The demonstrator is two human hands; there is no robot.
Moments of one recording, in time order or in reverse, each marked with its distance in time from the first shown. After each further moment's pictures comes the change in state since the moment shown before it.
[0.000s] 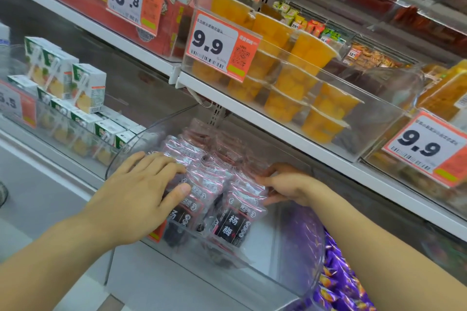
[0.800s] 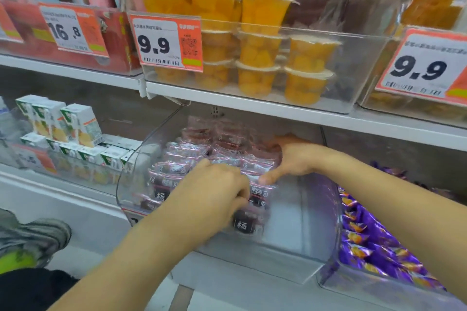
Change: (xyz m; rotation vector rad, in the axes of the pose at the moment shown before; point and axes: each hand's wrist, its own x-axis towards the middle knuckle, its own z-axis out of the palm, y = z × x) left_hand 0.044 0.100 -0.037 0.022 -0.272 0.315; right_hand -0.005 0.010 -0.009 -0.612 0.006 -0.290
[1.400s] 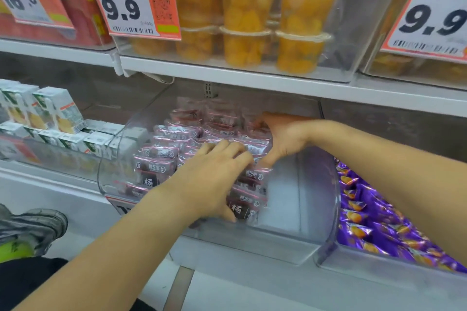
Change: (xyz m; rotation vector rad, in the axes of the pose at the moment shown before) left_hand 0.028 -0.014 0.035 0.222 -0.183 0.100; right_hand 0.012 -0.005 0.002 -0.058 -0.037 -0.060
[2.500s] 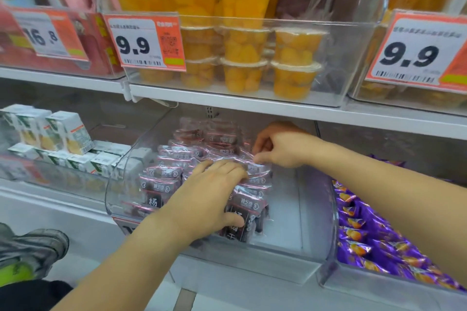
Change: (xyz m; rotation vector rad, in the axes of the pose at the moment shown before) left_hand -0.009 -0.003 0.000 -0.183 0.080 -0.070; right_hand -0.013 -0.004 -0.009 0.075 0.220 -0.058
